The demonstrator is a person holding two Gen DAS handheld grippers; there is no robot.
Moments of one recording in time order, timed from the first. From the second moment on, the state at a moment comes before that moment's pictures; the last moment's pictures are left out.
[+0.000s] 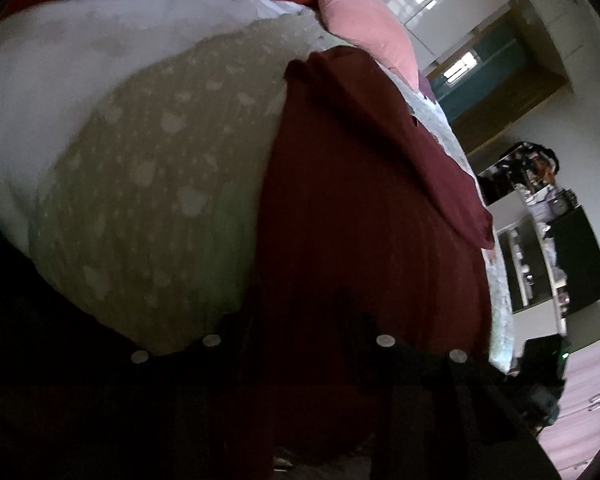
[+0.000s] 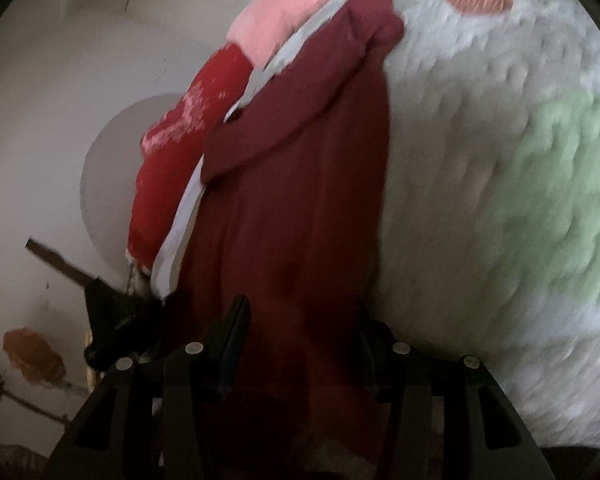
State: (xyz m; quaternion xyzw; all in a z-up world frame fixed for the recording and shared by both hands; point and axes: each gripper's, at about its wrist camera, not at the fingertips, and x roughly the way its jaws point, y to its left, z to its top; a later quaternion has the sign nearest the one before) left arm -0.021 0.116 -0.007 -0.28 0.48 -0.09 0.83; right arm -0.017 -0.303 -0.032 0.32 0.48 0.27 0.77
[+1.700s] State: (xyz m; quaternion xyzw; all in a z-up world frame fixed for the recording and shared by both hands) left arm -0.064 0.098 0.050 -0.30 0.46 -0.15 0.82; right arm -0.074 -0.296 -0.013 0.20 0.52 0.27 0.78
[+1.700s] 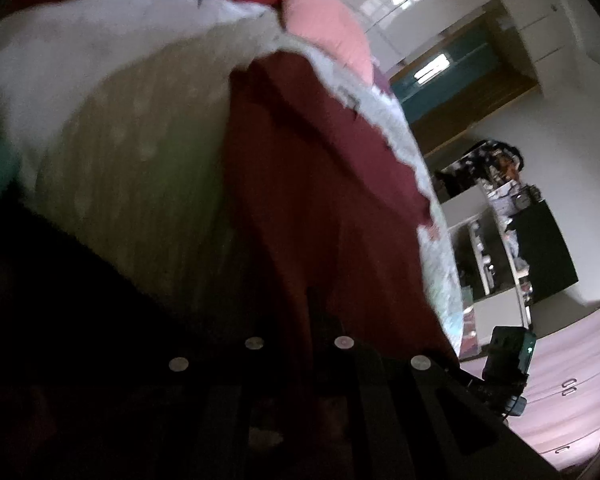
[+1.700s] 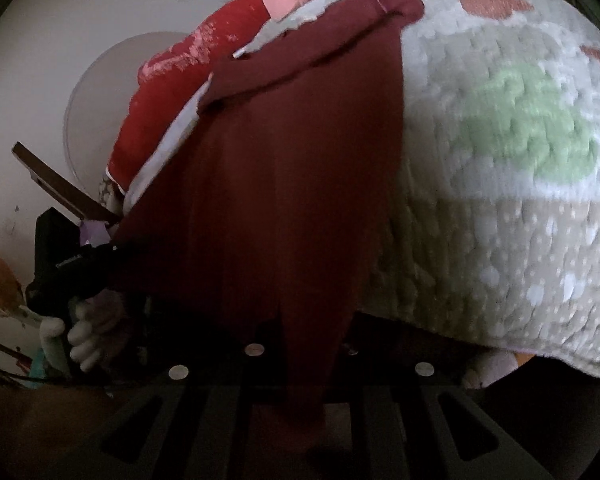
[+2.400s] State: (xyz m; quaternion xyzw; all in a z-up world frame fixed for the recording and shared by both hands) left arm 0.166 0.093 0.072 -0.31 0.47 -0.08 0.82; right arm 0.130 -0.308 0.049 0.26 0.44 0.24 0.82
